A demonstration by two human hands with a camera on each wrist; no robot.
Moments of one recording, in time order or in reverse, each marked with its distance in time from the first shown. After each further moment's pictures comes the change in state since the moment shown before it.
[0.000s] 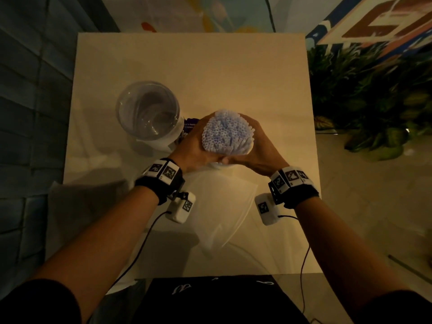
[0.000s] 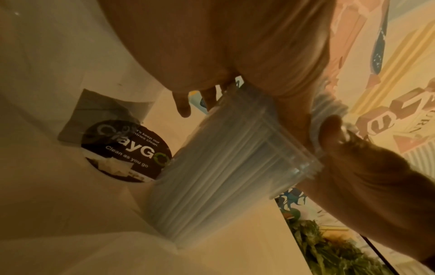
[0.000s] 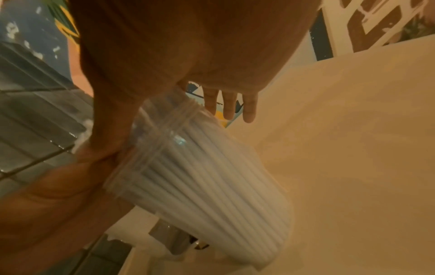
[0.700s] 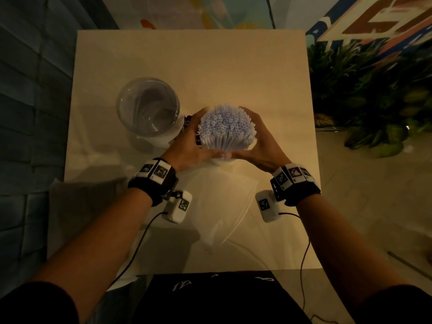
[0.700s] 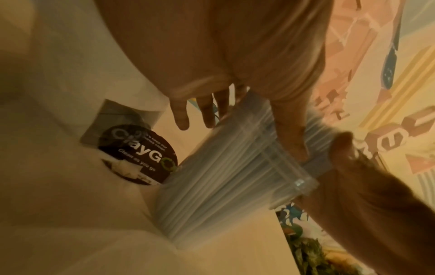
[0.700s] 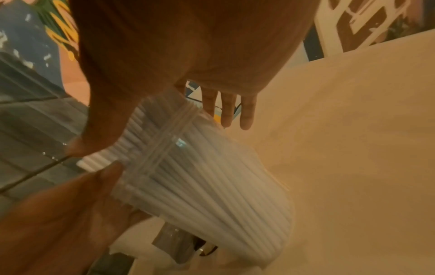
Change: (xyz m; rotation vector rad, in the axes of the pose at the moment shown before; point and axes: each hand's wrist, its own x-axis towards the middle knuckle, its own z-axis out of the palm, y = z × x) left_hand -0.013 0.002 -0.010 -0.038 0.000 -0.094; right_hand -0.012 -0.011 -0.007 0.079 0.042 0.032
